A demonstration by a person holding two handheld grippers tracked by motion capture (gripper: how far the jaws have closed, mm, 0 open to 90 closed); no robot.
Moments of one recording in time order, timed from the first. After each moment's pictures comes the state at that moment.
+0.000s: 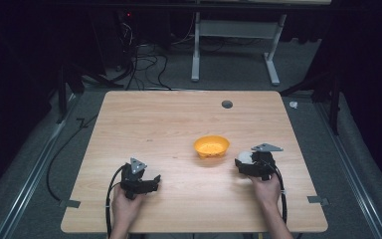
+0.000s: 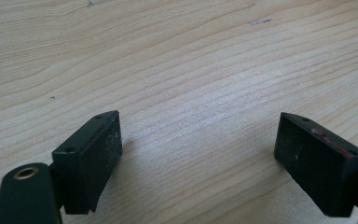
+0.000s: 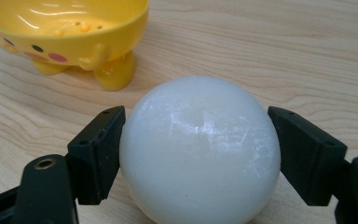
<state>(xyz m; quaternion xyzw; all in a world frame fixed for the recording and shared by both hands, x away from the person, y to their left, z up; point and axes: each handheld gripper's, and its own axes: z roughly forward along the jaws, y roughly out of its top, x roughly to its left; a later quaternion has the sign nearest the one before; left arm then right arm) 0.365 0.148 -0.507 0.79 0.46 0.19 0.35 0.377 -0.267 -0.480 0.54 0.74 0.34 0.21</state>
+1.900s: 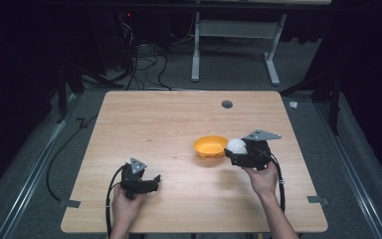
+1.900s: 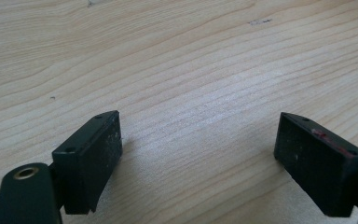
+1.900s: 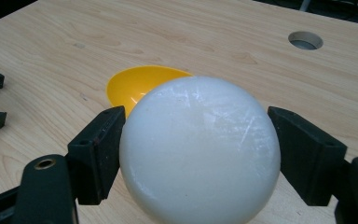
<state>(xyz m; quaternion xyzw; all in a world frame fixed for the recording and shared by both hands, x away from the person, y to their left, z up) 0.365 0.148 -0.507 0.79 0.46 0.19 0.35 0.378 -0.235 -0.412 0.46 0.76 0.40 0.21</state>
